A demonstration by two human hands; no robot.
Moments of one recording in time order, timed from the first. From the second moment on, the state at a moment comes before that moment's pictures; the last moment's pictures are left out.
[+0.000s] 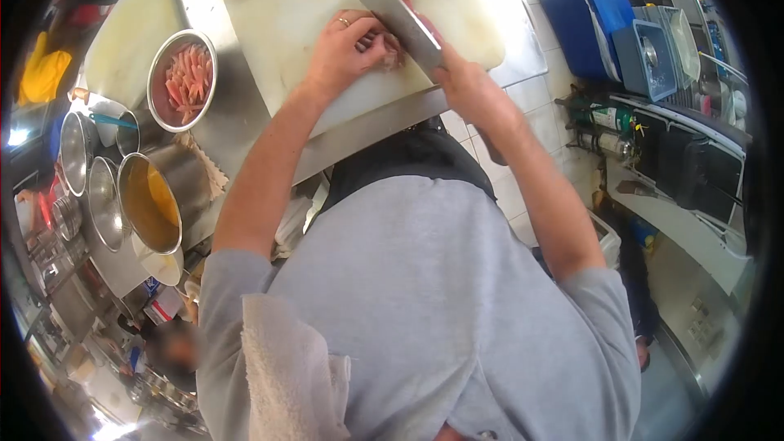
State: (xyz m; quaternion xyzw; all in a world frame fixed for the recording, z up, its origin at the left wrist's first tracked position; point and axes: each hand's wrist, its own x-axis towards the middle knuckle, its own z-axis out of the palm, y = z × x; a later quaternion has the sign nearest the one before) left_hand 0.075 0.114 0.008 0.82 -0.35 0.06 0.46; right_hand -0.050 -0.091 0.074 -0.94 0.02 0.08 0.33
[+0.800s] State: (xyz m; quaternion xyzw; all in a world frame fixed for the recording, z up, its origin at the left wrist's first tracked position) left_hand 0.074 0.116 0.013 0.82 -0.34 0.02 0.46; right_hand -0.041 -0.069 0.080 -0.95 -0.04 0.09 0.28
